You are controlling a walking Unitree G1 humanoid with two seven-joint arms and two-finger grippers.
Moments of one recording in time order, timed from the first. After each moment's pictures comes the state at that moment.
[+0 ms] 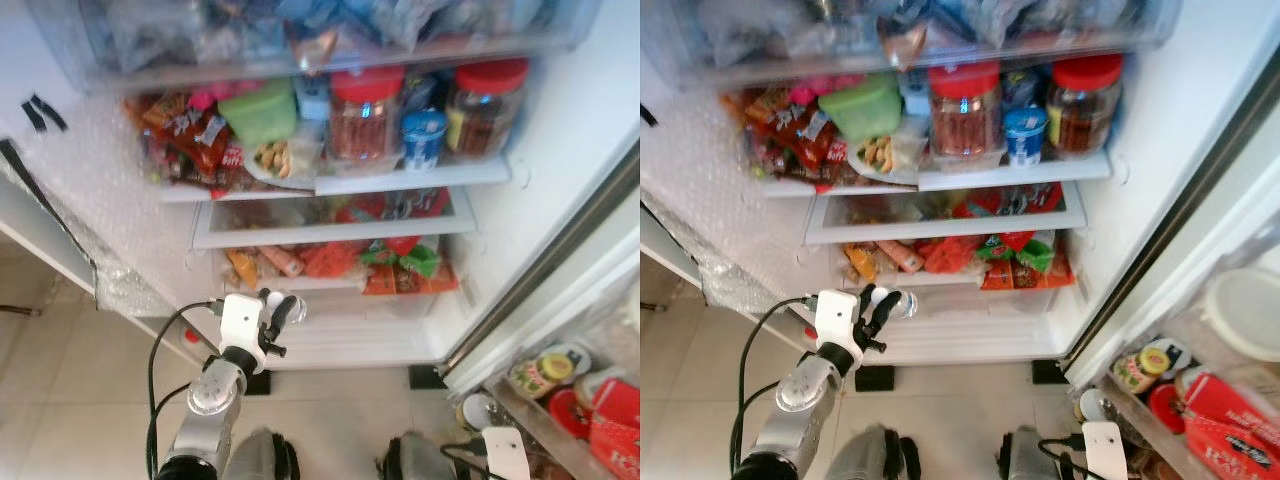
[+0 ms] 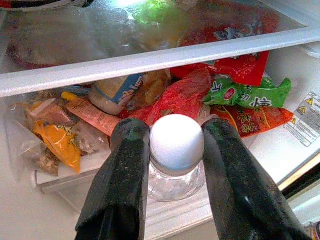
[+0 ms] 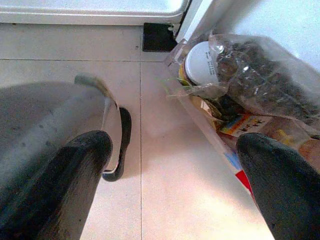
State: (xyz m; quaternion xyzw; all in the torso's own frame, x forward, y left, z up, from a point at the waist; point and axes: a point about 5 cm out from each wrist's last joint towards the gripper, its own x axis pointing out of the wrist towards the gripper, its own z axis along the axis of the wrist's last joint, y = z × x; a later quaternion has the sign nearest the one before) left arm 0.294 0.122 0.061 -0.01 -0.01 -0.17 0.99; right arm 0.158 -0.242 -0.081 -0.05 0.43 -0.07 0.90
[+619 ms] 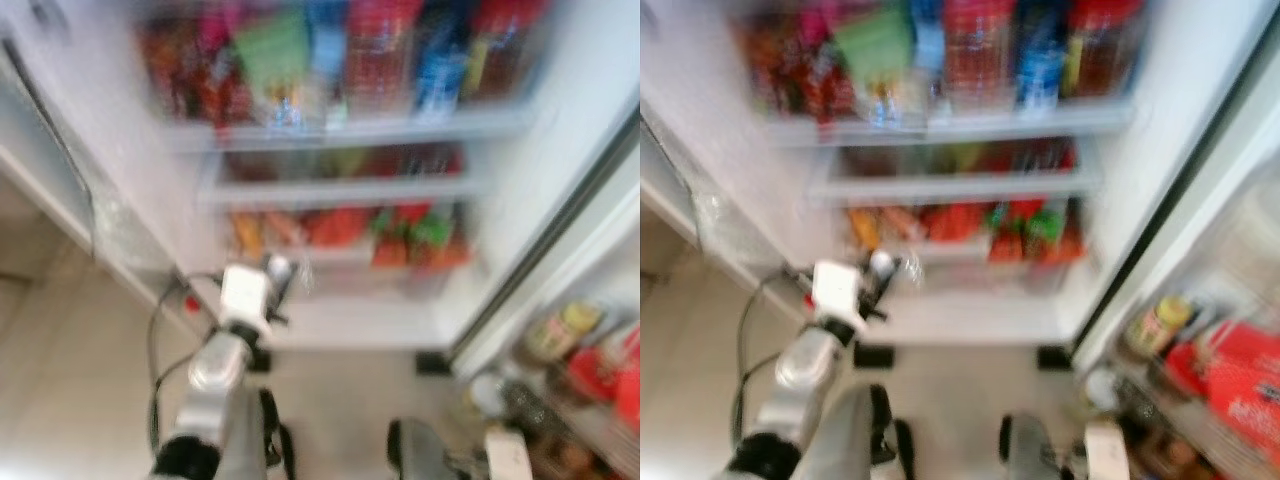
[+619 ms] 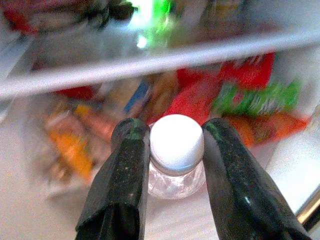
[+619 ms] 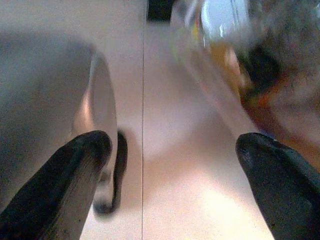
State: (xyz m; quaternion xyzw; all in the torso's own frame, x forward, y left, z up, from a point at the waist) left arm 0.304 0.117 0.090 0.03 -0.07 -0.16 0.98; right arm 0.158 -0.246 -0.079 -0.04 0.43 -0.08 0.90
